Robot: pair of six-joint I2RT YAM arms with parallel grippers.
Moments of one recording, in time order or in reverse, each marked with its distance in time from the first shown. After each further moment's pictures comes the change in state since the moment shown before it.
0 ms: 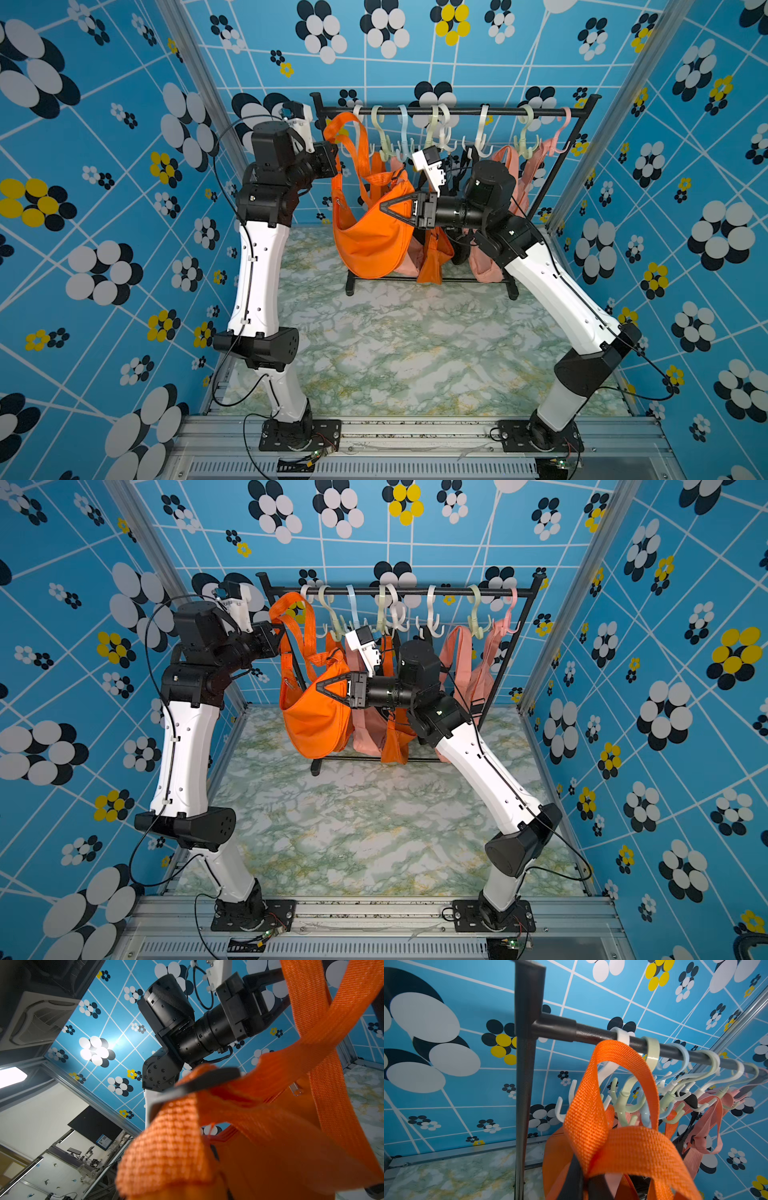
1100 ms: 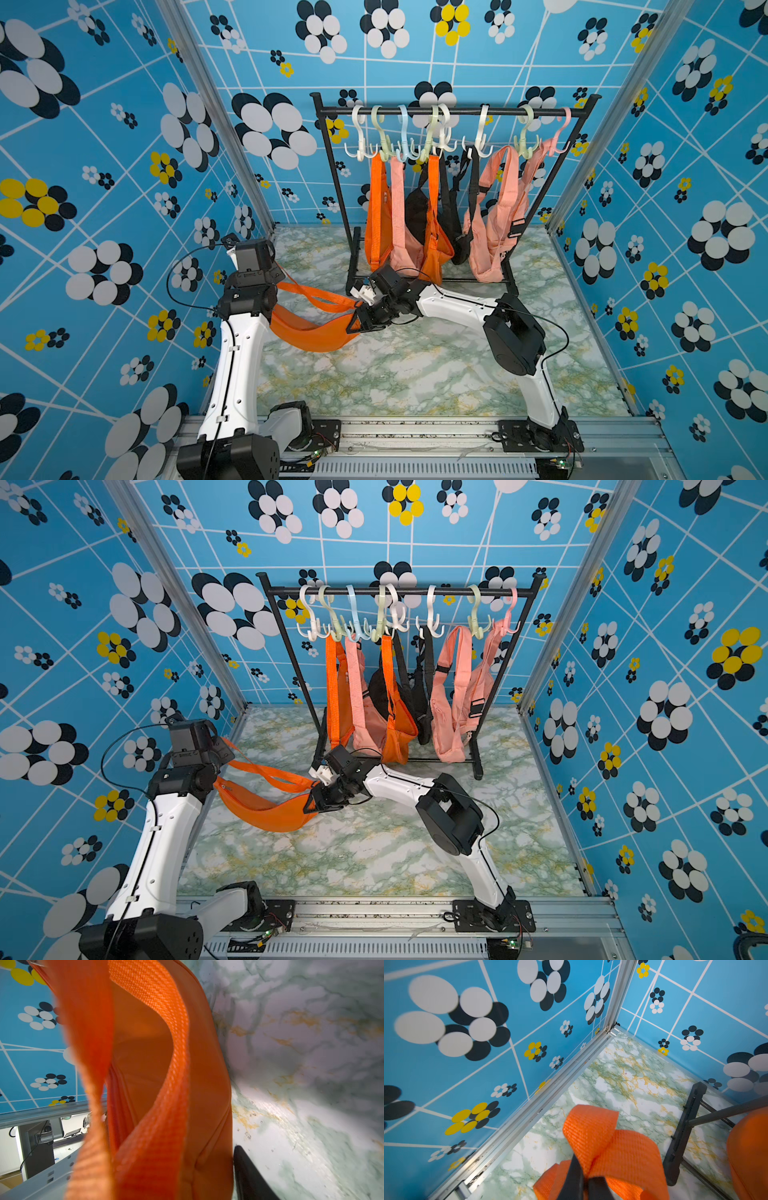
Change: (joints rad) left arm 0.267 -0.674 -1.257 0.128 -0.602 -0.106; right arm 0.231 0.386 -0.441 -0.096 0.134 -0.108
